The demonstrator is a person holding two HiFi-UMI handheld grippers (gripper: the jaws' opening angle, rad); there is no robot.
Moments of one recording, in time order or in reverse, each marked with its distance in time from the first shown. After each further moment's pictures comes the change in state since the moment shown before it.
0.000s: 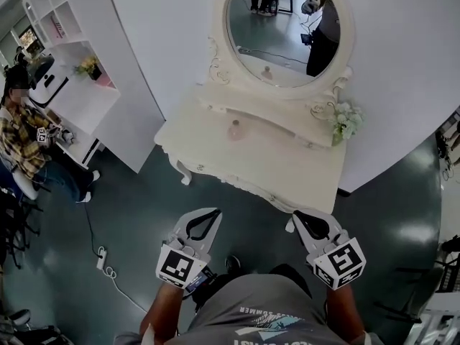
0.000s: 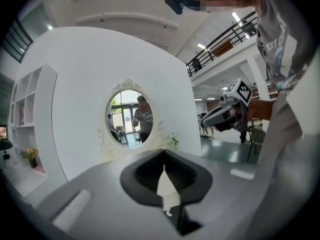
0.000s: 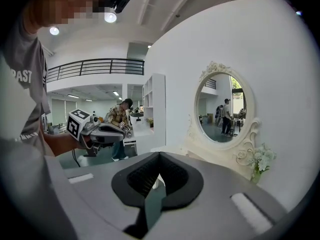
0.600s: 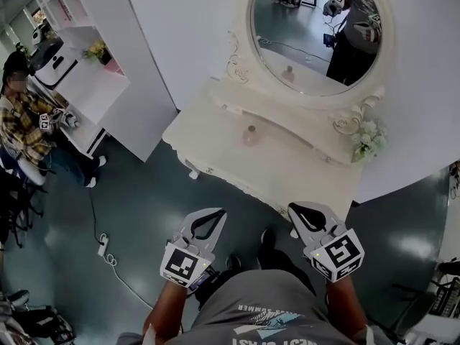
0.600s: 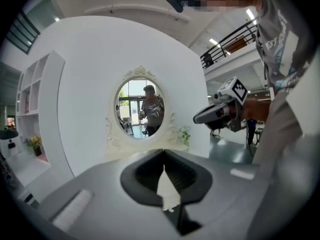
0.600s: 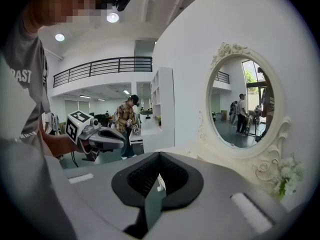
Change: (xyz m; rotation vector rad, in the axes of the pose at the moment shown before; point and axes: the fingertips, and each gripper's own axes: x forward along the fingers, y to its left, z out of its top) left arm 0.057 0.065 -0.029 -0.107 0.064 0.069; right arm 0.115 -0.045 0.021 -0.033 0.035 0.153
